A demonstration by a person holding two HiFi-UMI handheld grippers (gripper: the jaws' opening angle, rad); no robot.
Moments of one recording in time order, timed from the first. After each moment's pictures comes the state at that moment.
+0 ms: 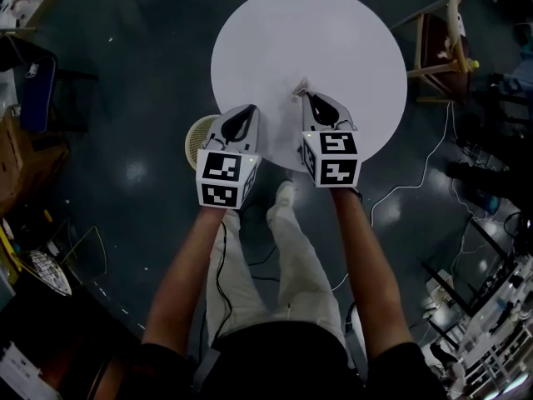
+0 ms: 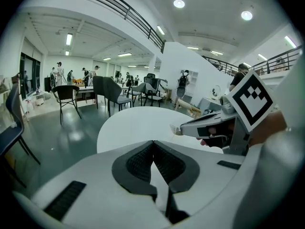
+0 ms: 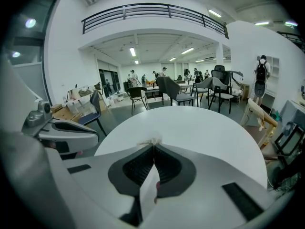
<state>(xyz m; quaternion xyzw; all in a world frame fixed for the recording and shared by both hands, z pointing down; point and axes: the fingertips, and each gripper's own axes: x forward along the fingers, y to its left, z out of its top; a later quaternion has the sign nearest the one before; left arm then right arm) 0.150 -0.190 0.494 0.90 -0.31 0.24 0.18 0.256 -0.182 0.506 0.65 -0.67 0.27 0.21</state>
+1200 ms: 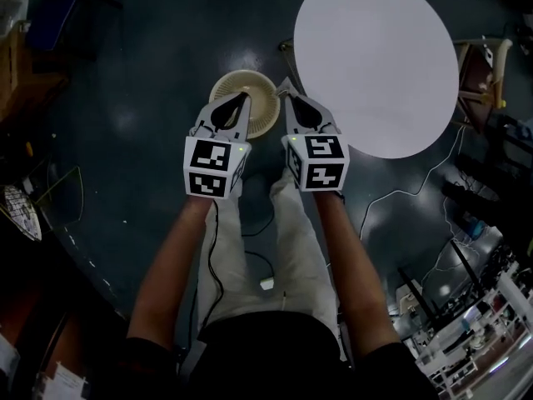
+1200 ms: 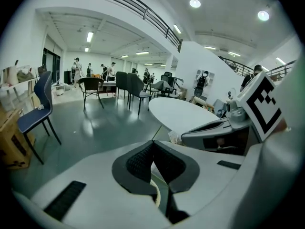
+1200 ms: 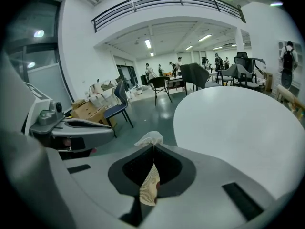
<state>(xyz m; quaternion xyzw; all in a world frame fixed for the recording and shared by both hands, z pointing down) -0.067 -0.165 0.539 0.86 -0.39 0.25 0.23 0.012 -0.155 0.559 0.55 -0.74 0.31 0.22</state>
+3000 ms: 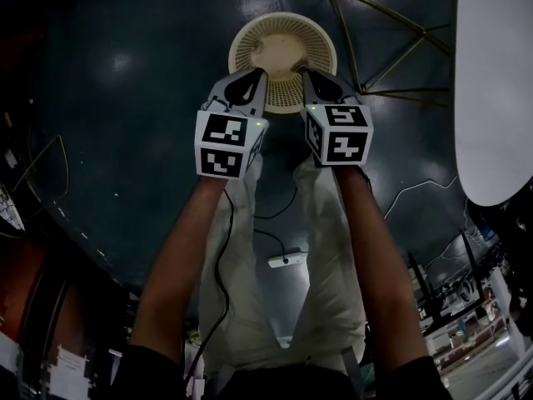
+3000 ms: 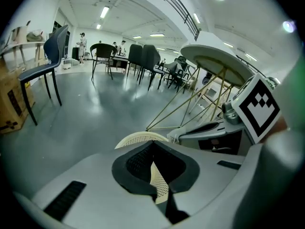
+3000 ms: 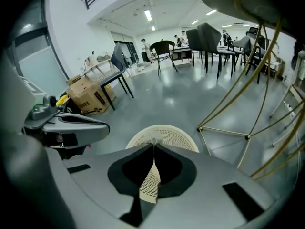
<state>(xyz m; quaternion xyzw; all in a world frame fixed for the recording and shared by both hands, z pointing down) -0.173 -0.159 0.861 0.81 -0.39 0.29 0.33 -0.091 -0.153 0.891 0.49 -0.72 0.39 0.31</state>
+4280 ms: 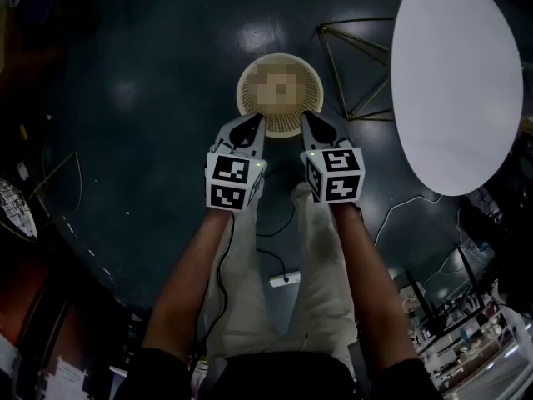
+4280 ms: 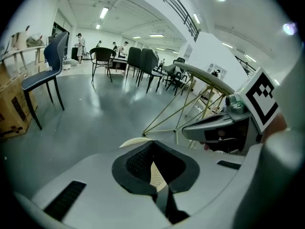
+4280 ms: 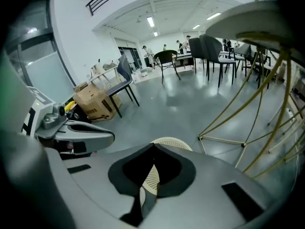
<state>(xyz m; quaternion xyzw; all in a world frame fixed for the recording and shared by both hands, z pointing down) -0.181 -0.145 0.754 0.81 -0.39 0.29 0.33 -0.096 -0.147 0.763 0.48 -0.74 0.37 0.29</state>
